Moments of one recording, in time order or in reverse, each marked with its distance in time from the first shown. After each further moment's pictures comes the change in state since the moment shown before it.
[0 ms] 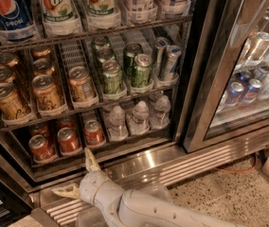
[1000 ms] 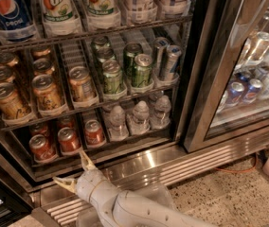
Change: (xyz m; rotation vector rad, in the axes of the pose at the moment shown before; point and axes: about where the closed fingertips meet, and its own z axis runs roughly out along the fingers) arm 0.008 -0.003 0.021 0.053 -0.036 0.038
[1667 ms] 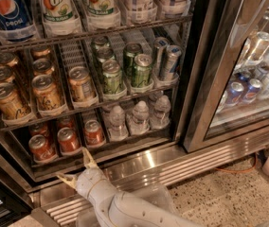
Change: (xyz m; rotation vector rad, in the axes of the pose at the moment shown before) arm 0.017 -0.015 0.011 0.088 0.025 -0.001
